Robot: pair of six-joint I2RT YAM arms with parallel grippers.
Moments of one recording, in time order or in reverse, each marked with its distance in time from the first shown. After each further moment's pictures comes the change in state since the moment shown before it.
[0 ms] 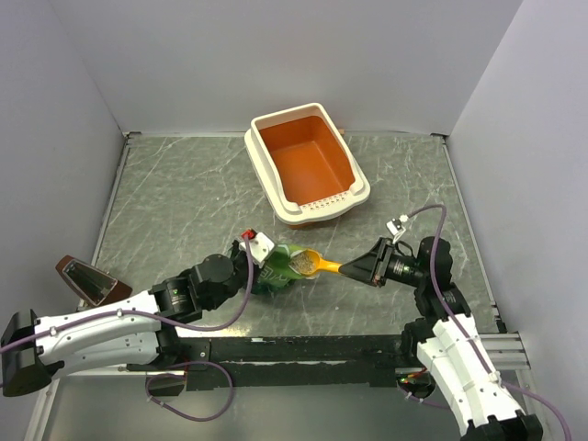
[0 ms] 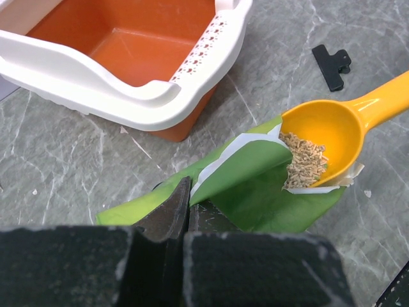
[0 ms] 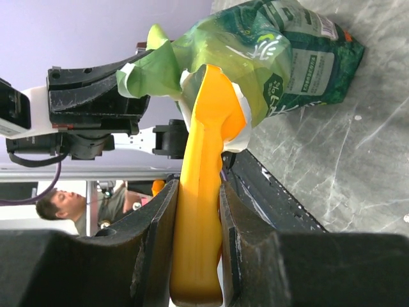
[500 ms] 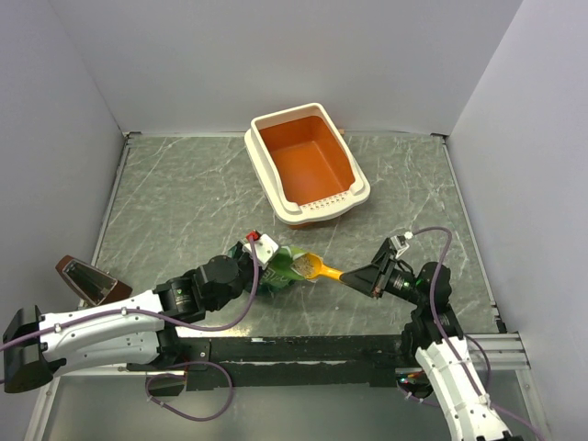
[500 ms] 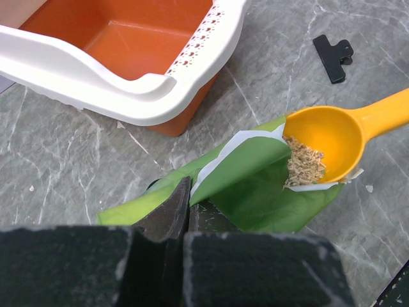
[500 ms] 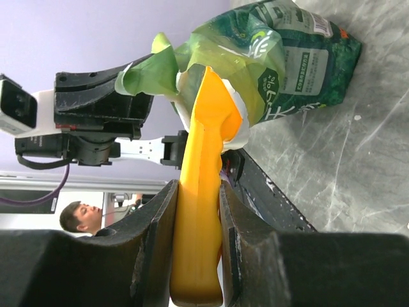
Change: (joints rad) left arm -0.017 0.033 0.000 0.002 -0.018 -0.006; right arm -0.002 -0.220 -0.244 0.197 0.036 0.209
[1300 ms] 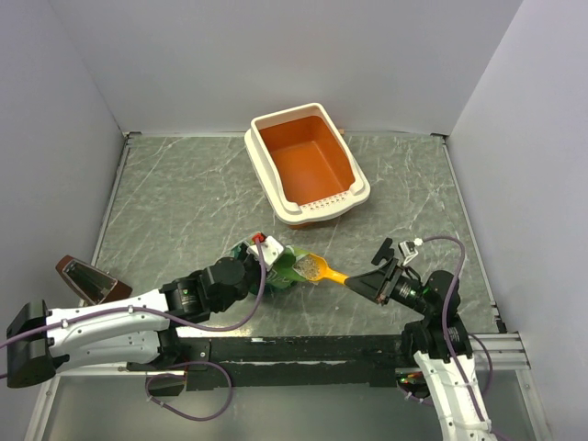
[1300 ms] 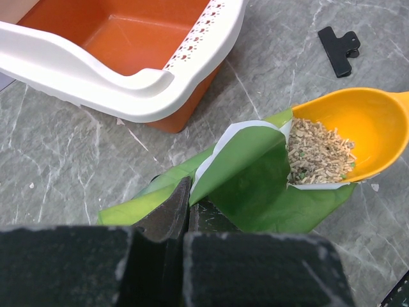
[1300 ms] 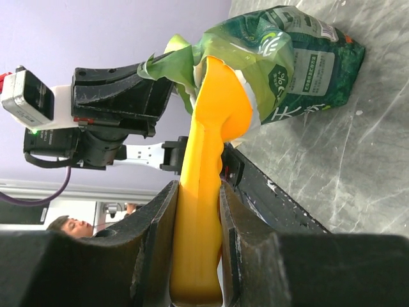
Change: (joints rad) left arm -0.021 0.043 0.000 0.021 -0.039 0.002; right arm 0.000 -0.253 0.078 -0.323 0.070 -0.028
